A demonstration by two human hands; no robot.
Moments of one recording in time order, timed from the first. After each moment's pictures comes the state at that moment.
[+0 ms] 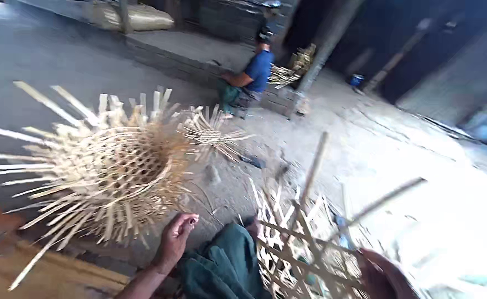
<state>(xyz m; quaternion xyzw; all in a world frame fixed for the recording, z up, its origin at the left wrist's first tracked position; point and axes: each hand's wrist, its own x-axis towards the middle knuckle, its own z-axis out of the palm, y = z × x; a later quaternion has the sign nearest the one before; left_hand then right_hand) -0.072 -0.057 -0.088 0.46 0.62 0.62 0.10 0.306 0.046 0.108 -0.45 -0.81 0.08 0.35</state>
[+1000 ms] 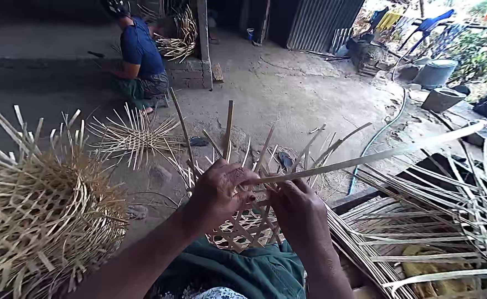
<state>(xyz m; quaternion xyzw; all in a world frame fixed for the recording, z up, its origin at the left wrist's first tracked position) 0.118 0.024 0.113 0.82 0.37 0.43 0.10 0.318 -0.009 0.109 -0.54 -0.72 0.00 0.43</state>
